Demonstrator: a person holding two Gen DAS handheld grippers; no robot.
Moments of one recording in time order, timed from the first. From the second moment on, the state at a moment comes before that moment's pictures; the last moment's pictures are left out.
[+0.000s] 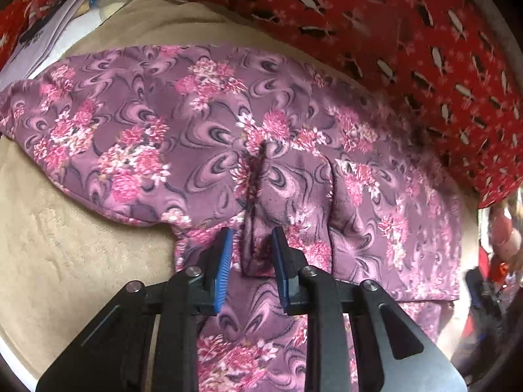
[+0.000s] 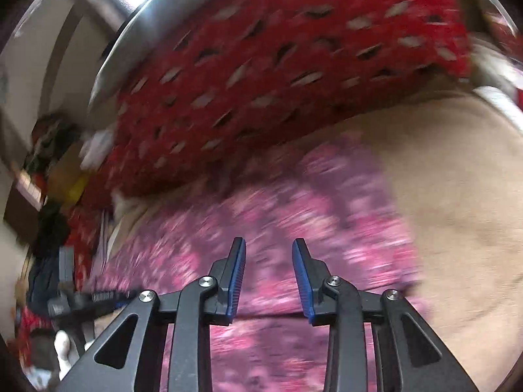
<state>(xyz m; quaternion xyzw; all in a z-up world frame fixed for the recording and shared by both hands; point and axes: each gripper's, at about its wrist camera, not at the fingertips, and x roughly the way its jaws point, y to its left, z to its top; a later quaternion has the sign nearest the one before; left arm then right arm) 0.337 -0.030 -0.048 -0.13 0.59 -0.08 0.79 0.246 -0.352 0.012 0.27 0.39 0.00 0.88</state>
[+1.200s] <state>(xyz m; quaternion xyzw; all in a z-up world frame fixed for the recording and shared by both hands) 0.385 0.303 -0.106 -0.51 0.48 0.14 0.70 0.313 -0.139 -0.051 0.14 0.44 0.15 0.88</state>
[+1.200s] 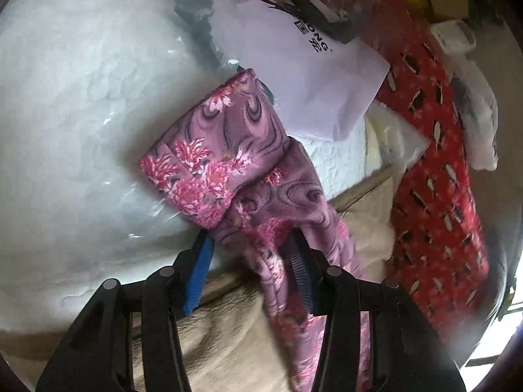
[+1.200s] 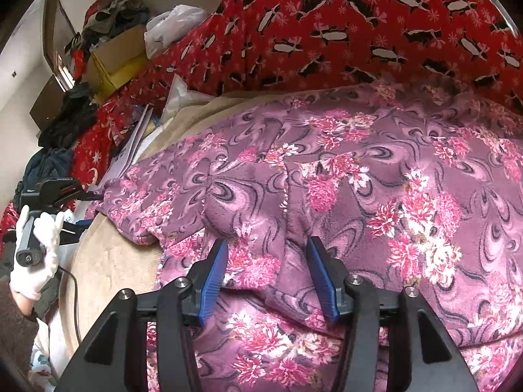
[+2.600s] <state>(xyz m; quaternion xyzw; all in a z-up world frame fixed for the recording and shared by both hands) 0.335 -0.128 0.009 -0.14 0.57 -0.12 0.80 0.215 -0.311 -0.045 0.21 0.40 0.05 0.89</state>
